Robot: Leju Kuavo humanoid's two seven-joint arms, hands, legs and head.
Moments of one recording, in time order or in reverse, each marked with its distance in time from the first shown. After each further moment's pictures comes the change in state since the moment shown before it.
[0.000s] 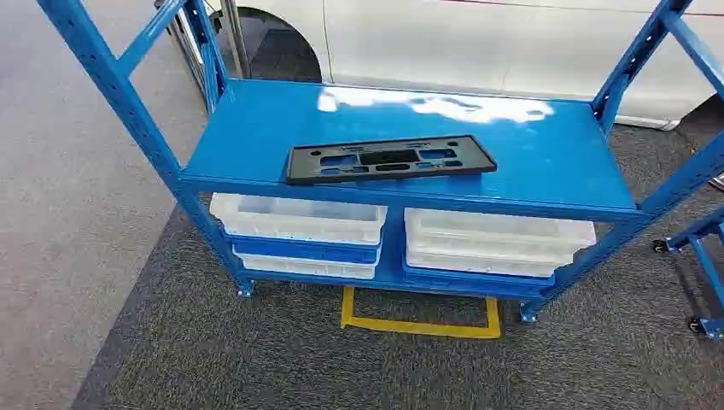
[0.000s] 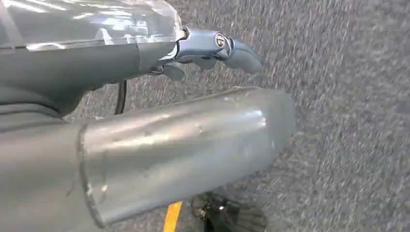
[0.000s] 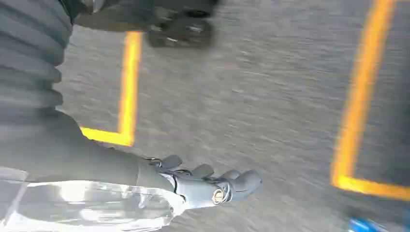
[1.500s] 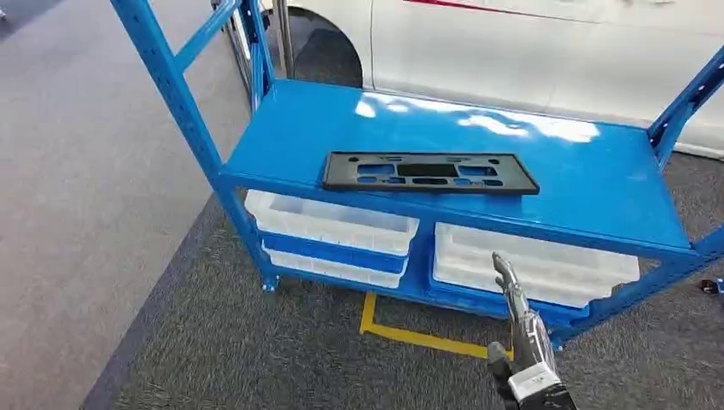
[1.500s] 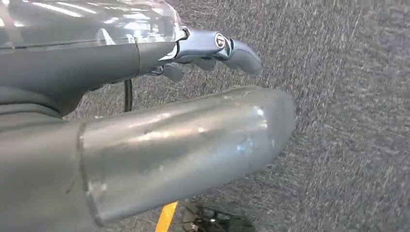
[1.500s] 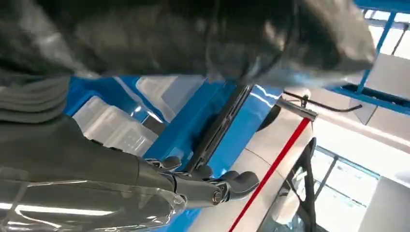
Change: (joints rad) left arm 0.133 -0.072 0.100 -0.268 -0.089 -0.172 -0.098; right arm 0.011 -0.258 0.089 -1.103 0.271 0.330 -0.062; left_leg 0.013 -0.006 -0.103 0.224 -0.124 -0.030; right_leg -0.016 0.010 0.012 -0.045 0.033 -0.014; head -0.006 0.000
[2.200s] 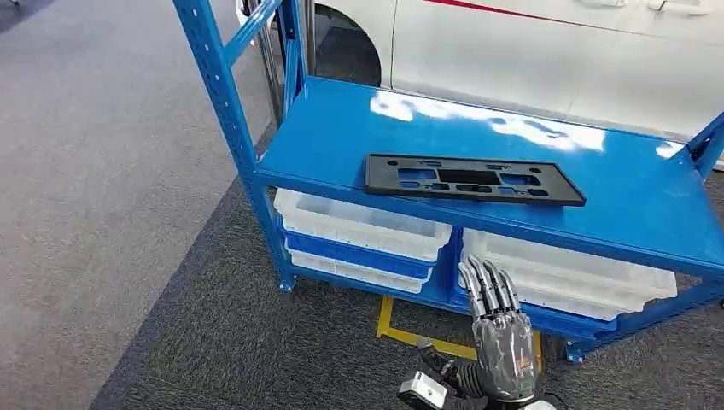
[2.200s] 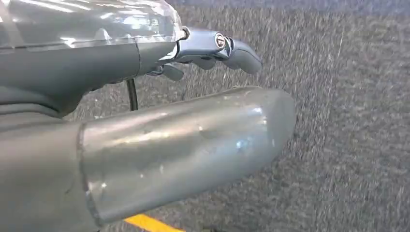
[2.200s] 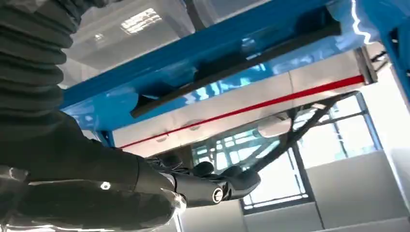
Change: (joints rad) left arm -0.052 -0.002 0.132 -0.032 -0.252 -0.094 -0.056; right arm -0.093 0.037 0.091 0.231 0.956 -0.221 0.241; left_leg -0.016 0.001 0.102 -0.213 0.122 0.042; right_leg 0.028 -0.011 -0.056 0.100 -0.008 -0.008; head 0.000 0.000
